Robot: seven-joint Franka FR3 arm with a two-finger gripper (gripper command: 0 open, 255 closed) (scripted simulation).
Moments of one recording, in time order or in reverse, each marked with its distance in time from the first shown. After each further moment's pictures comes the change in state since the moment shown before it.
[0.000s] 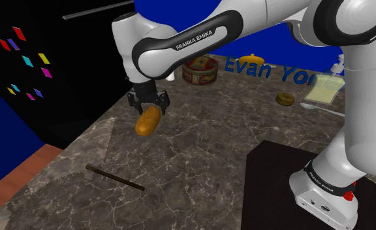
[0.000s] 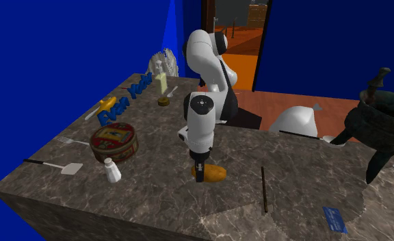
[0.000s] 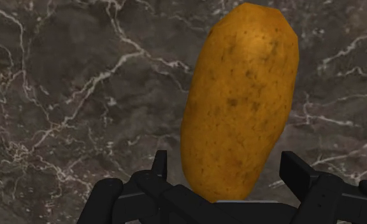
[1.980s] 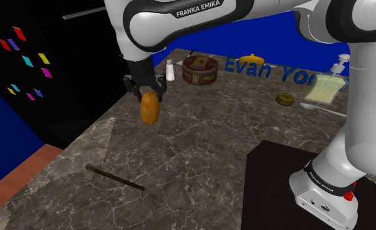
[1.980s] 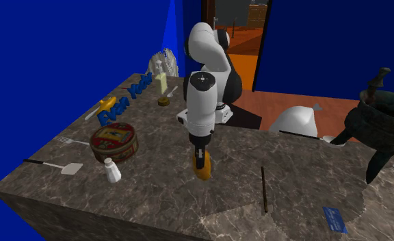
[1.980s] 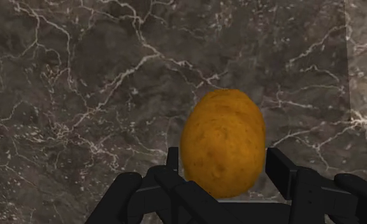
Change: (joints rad) arm 0.004 -0.050 0.020 0.115 0.034 -0.155 -0.026
